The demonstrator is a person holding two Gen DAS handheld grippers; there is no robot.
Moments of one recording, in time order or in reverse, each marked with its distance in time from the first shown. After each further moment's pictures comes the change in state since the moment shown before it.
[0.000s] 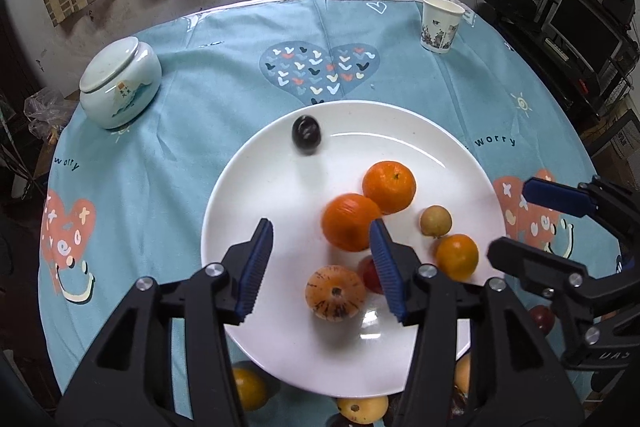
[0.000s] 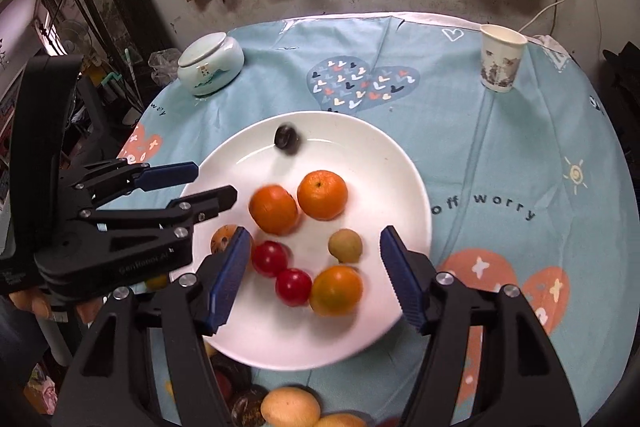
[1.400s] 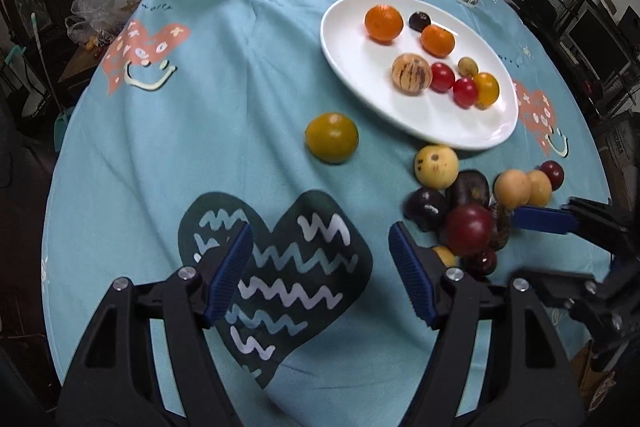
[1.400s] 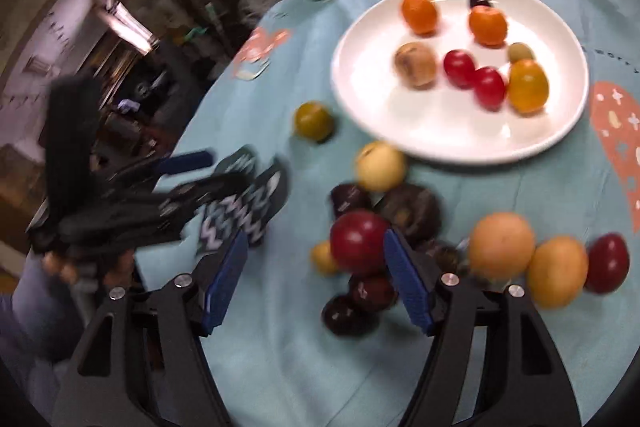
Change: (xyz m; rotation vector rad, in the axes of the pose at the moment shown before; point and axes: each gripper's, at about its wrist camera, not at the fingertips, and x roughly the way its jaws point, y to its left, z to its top) left arm -0.076 0.066 -0.182 -0.166 0.101 0.006; right arm -0.009 0.097 -0.118 -0.032 0.182 0.342
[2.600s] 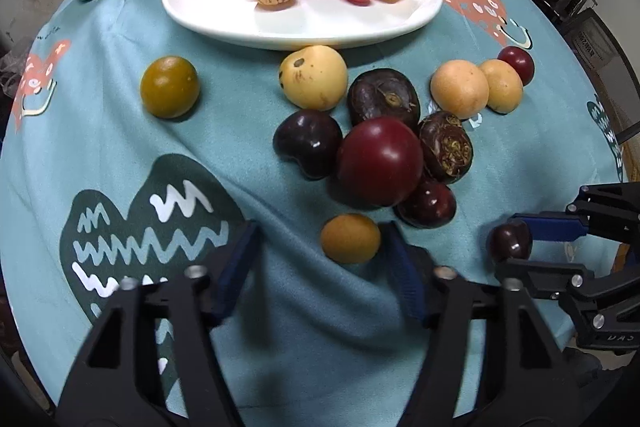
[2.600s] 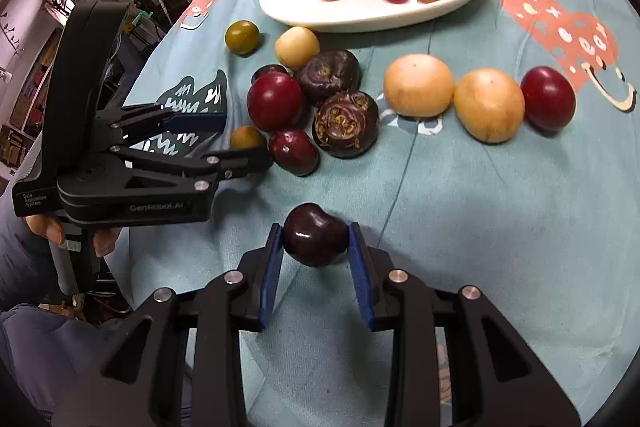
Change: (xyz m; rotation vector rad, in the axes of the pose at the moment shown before) left arm 0.054 -0.083 -0.026 0.277 0.117 -0.082; right arm -0.018 -0.020 -0.094 0.108 0.062 -0.186
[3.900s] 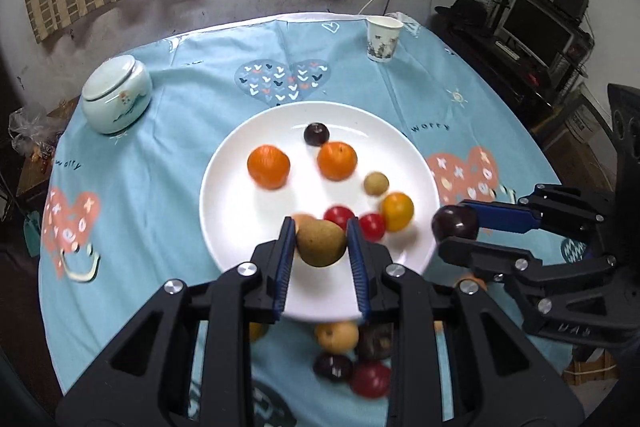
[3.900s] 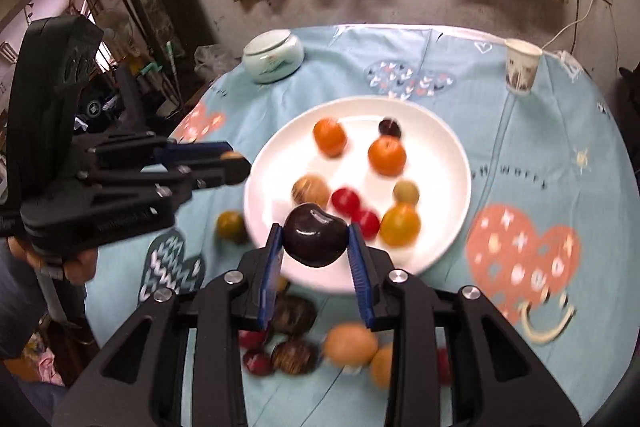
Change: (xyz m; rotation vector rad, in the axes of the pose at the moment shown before) left arm -0.074 0.029 0.150 -0.037 -0.269 -0.017; right arm -0.056 -0.008 0.158 -0.143 -0.284 -0.064
